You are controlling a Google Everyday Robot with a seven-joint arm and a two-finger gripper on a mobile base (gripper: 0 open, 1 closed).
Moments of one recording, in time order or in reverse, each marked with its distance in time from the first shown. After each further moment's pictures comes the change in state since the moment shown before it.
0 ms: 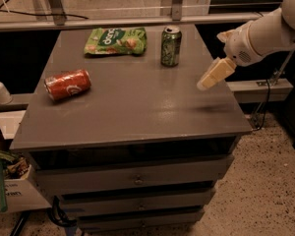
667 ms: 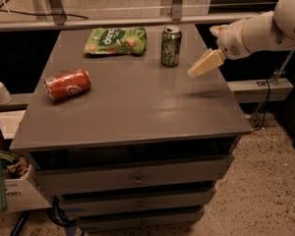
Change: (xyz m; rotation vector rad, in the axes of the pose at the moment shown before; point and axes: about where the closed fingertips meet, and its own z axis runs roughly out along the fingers) arm -0.018 -0.043 0.036 0.012 -0.179 0.049
